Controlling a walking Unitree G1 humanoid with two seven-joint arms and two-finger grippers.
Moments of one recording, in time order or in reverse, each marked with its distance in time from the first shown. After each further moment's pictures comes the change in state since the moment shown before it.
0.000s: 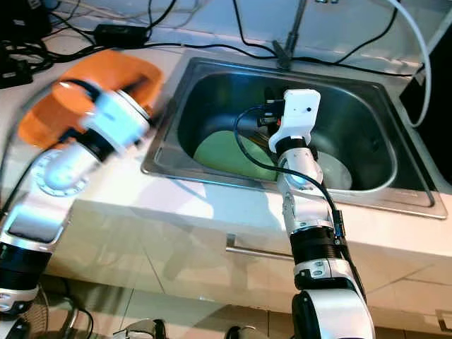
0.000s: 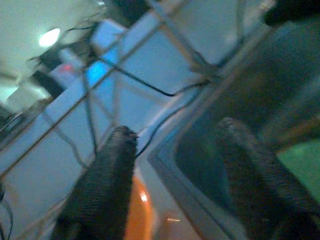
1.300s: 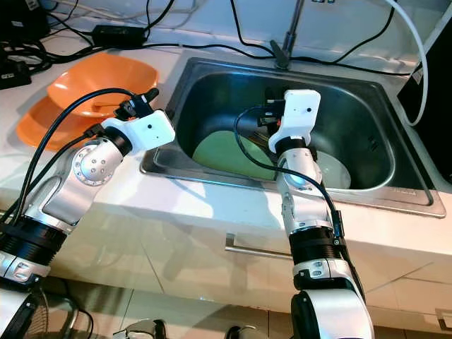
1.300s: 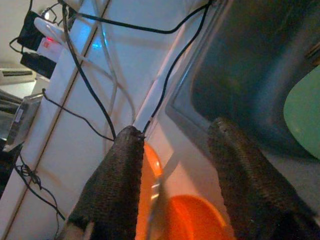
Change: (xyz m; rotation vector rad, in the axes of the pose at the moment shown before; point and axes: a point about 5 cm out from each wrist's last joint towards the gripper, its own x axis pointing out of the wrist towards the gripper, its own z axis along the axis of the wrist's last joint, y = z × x) left arm 0.027 -0.004 -0.031 0.293 0.226 -0.003; right arm 0.000 0.000 0.000 0.004 0.001 -0.015
